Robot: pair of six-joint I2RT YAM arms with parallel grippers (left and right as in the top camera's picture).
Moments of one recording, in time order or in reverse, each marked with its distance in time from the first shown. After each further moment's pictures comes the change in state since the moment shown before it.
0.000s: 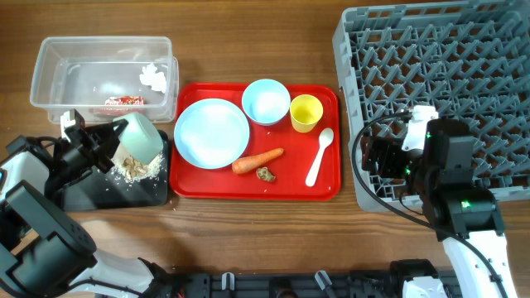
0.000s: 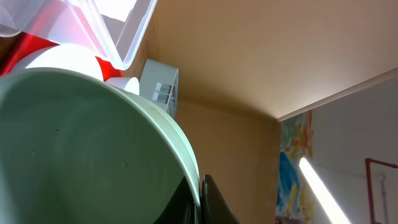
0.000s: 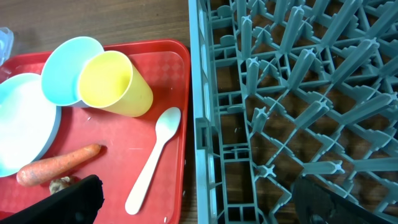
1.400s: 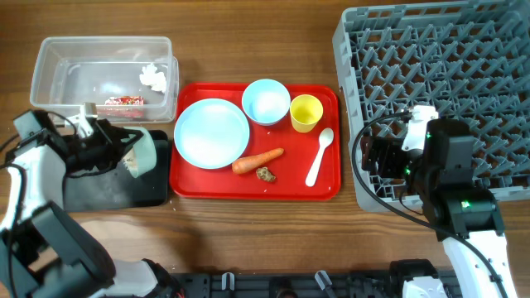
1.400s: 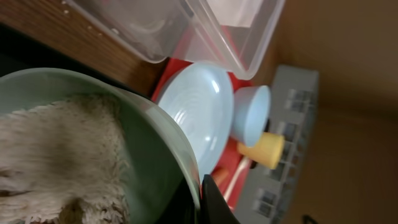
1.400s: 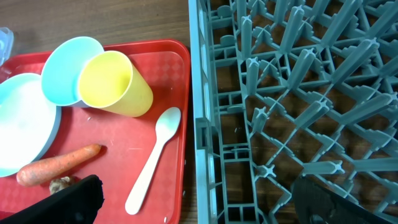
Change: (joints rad) left arm -0.130 -0.134 0.000 0.120 -0.558 -0.022; right arm 0.000 0.000 0.000 0.000 0.000 0.000
